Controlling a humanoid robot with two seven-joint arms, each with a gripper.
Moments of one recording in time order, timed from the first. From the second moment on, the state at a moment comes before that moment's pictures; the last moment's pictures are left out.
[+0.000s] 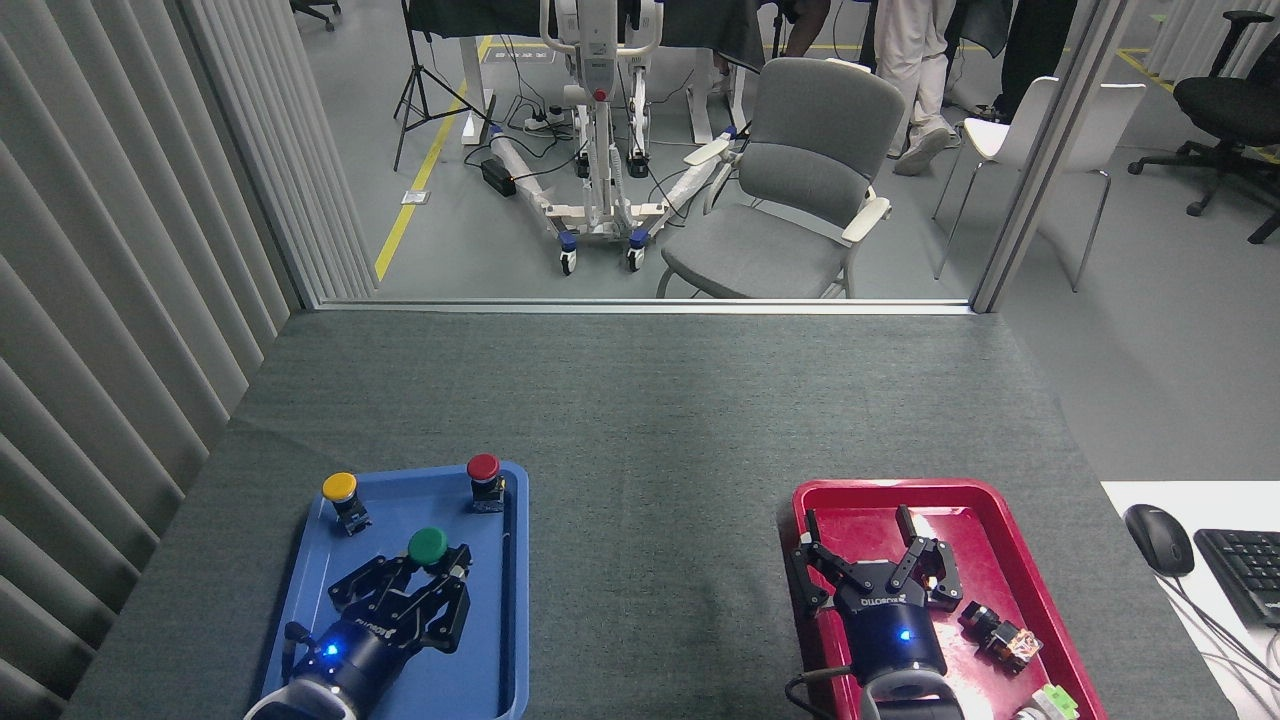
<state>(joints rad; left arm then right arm) -0.12 0.30 -0.25 -1.38 -1.15 -0.25 0.06 -0.10 -0.02 0.15 -1.35 1.48 0.12 -0.15</state>
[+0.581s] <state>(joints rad) -0.42 0.12 -0.49 -1.07 -1.16 -0.28 -0.09 -0.10 -0.02 0.15 -1.35 1.48 0.12 -0.15</state>
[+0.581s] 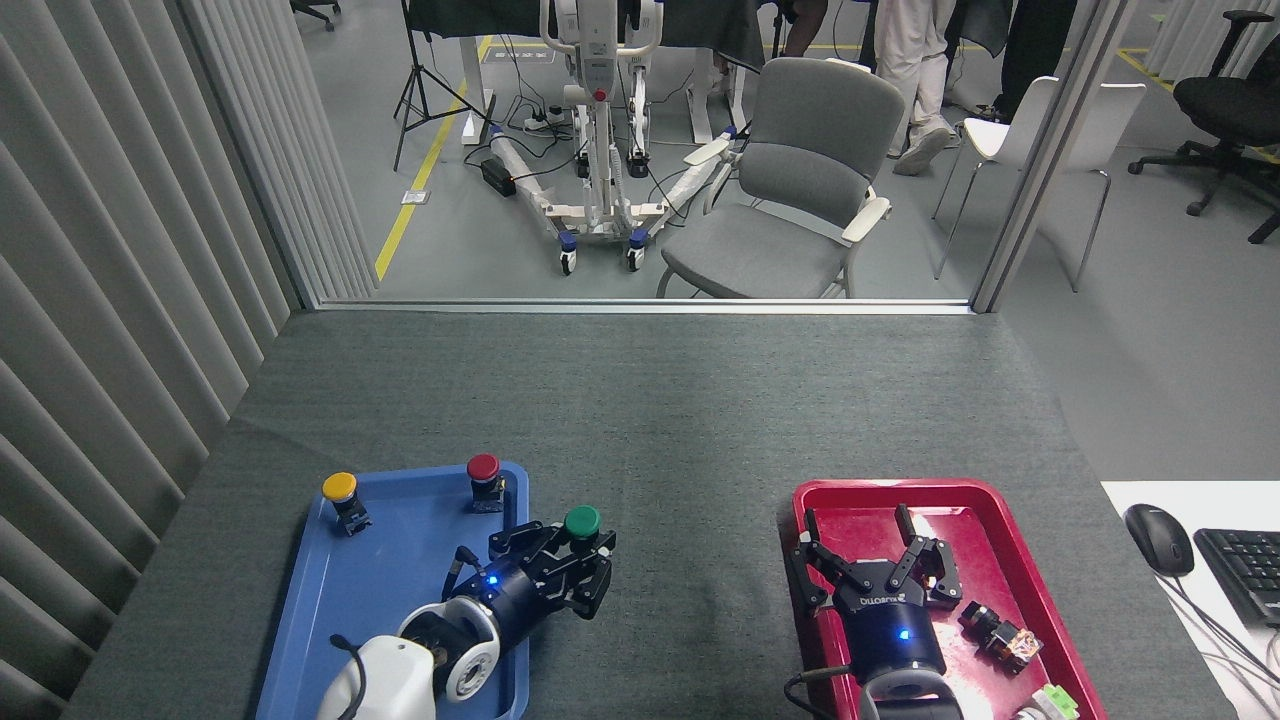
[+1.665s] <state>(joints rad) -0.49 -0.03 -0.51 -0.84 -1.33 -0.05 -0.08 -0.10 -0.02 0.15 -1.34 1.45 0.13 -0.16</state>
